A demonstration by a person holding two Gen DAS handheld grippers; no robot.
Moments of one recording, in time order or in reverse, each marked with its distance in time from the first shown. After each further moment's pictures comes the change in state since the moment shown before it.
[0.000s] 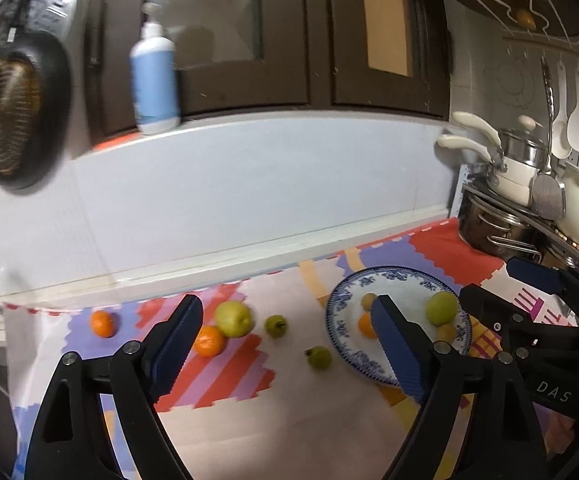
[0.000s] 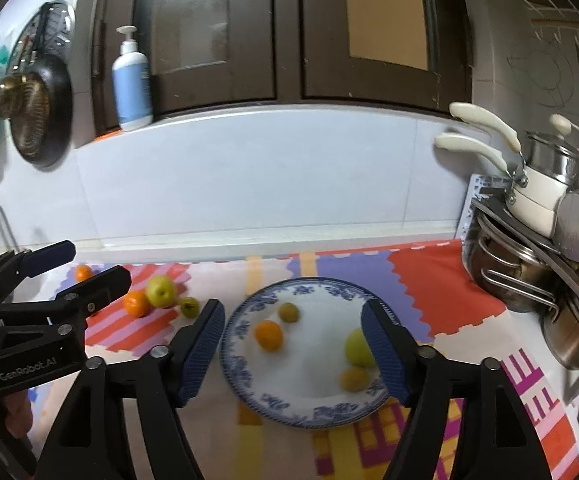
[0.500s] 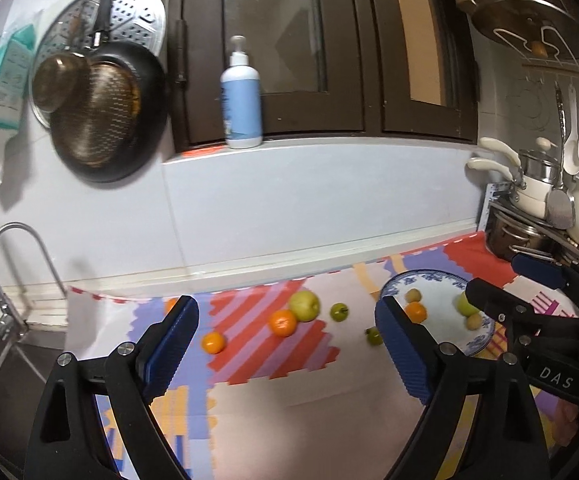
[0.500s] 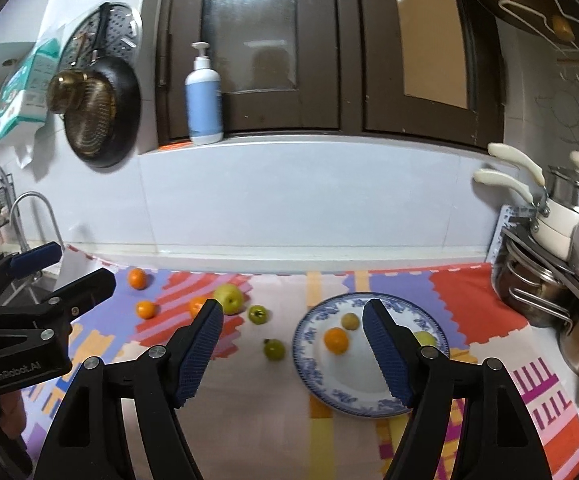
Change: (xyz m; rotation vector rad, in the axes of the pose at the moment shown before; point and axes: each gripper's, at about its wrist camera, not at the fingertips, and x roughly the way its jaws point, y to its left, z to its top) left arm -0.073 0.055 -0.028 -0.036 -0.068 0.122; right arm -0.039 0.066 -0.005 -0.056 -0.070 0.080
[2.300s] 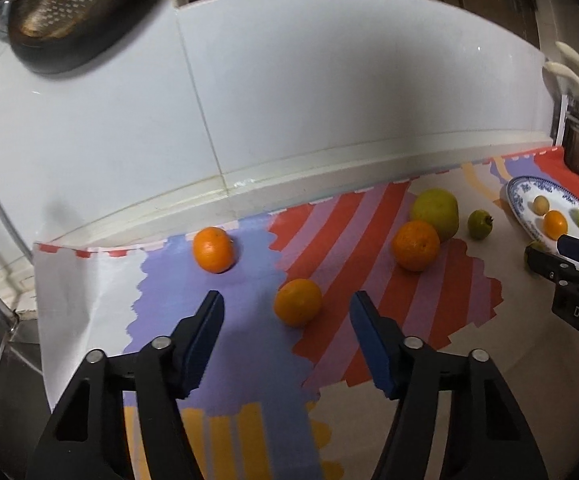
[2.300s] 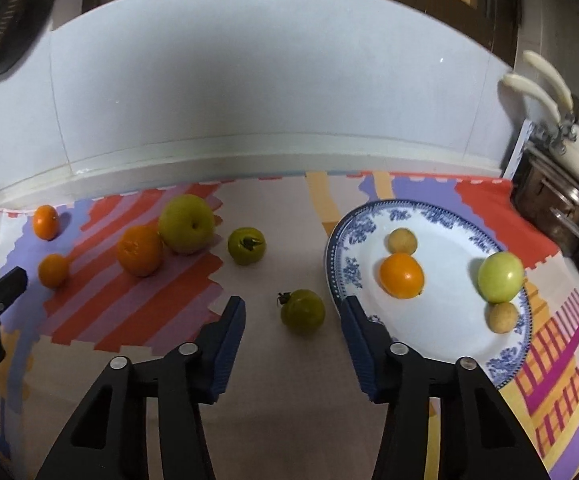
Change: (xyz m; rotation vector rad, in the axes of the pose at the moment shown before) left arm 0.172 0.087 -0.070 0.082 0.252 0.075; right arm 0.175 0.048 -0.058 0.072 0.317 -0.227
